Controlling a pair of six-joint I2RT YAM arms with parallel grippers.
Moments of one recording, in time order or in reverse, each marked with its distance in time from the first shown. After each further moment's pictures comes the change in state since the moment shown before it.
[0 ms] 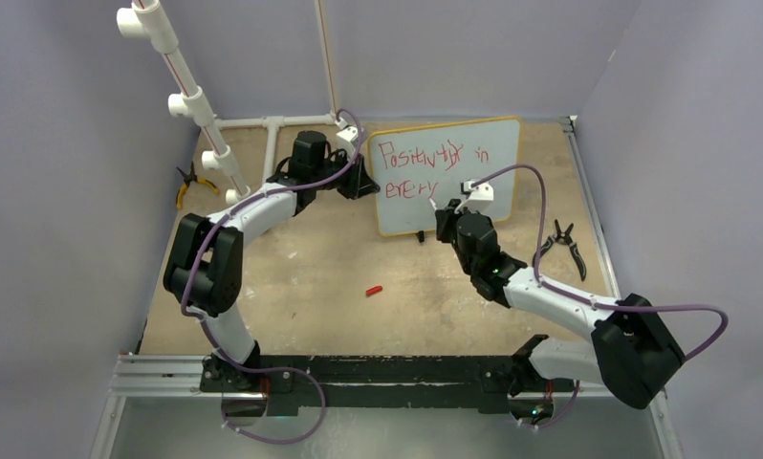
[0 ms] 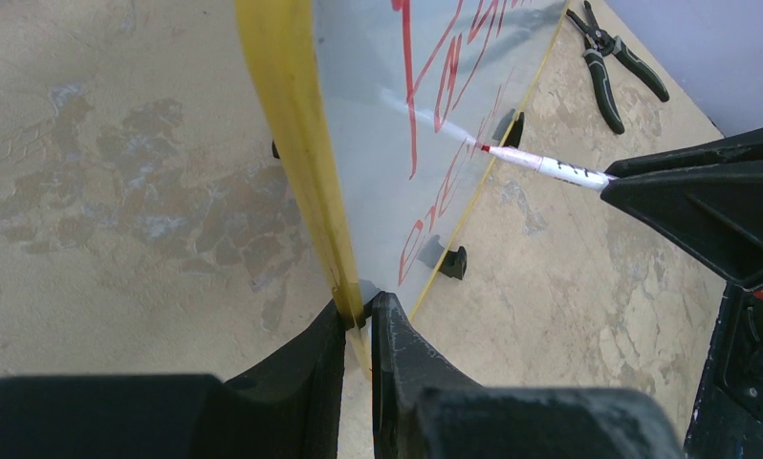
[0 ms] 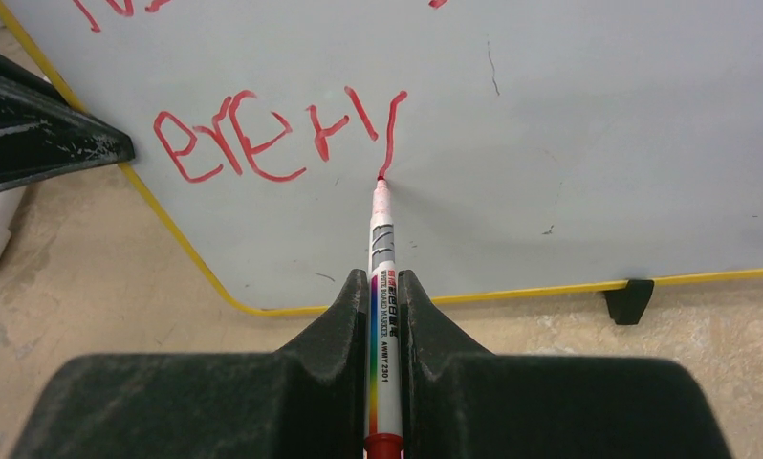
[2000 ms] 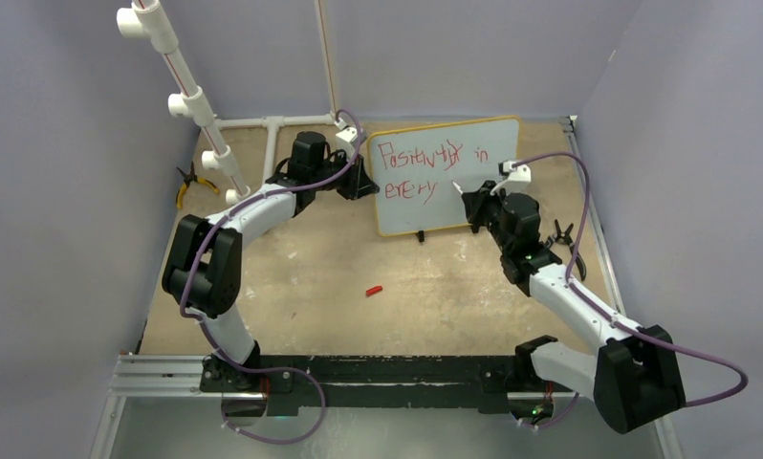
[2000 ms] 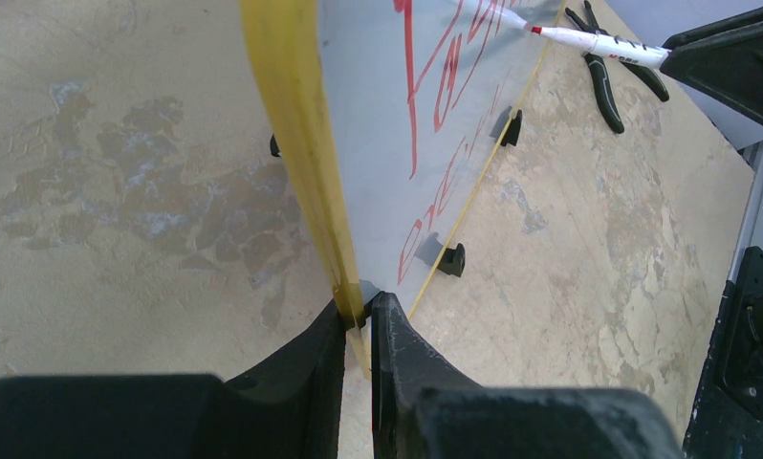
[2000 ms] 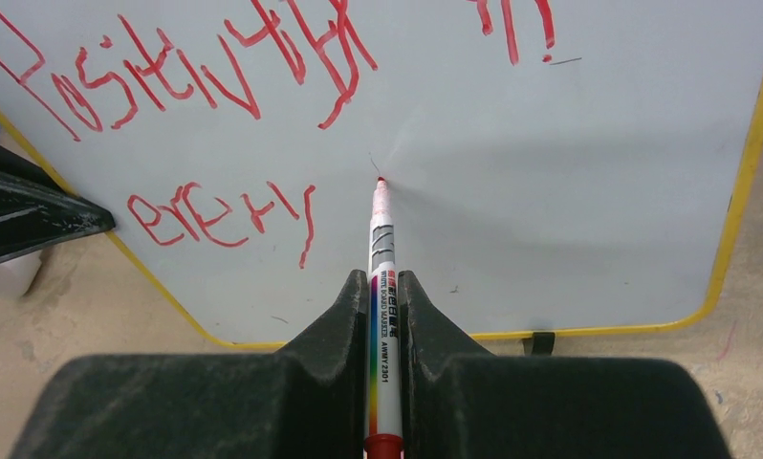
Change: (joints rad) left arm 0.000 -0.010 -0.011 0.002 -0.003 -0.001; right arm -0.325 -0.110 0.035 -0.095 -0.371 -0.048
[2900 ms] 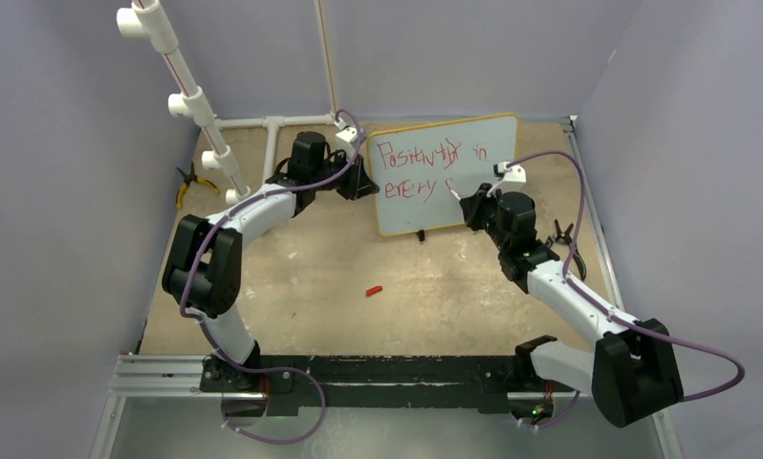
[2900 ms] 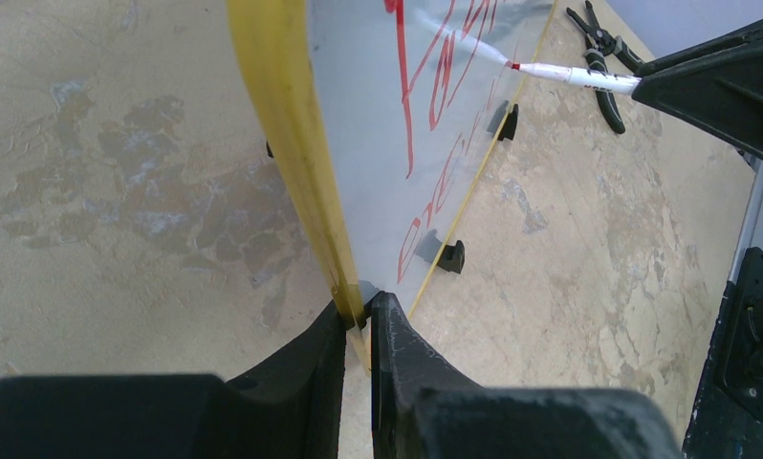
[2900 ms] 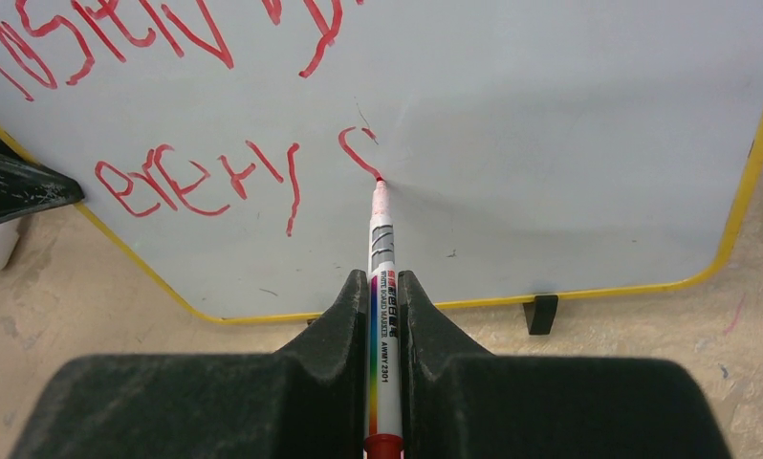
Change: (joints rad) left arm 0.000 0.000 0.000 -0.001 -0.002 -0.001; right arm -0.001 0.031 0.011 -0.051 -0.015 0.000
